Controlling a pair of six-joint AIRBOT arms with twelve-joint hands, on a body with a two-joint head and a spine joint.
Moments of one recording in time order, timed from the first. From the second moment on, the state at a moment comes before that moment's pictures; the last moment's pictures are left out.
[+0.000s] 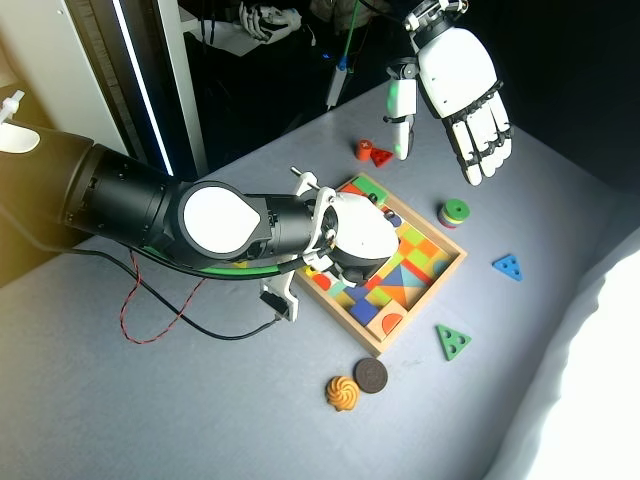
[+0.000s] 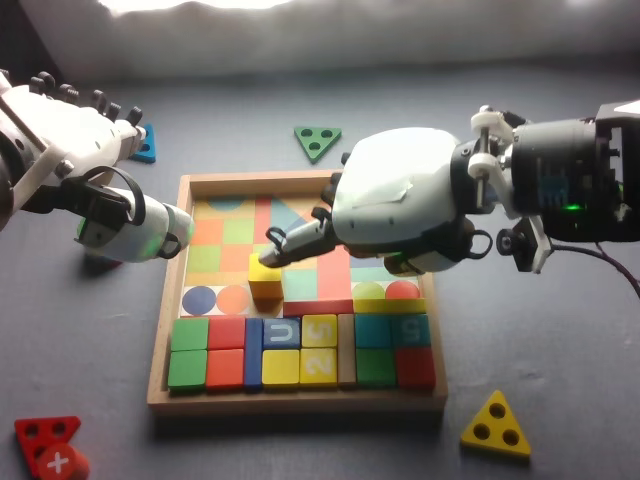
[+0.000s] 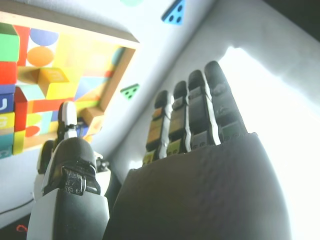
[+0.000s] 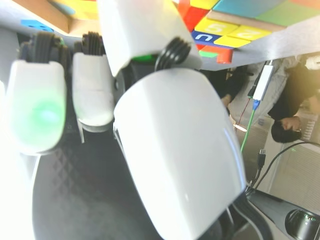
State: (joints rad) left arm -0.06 -0.81 0.62 -1.92 -0.97 2.99; right arm -0.16 -1.36 1.38 -1.26 0.43 -0.05
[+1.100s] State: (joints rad) left arm -0.06 -0.81 0.62 -1.92 -0.97 2.99; right arm -0.17 -1.39 1.40 -1.18 0.41 -0.11
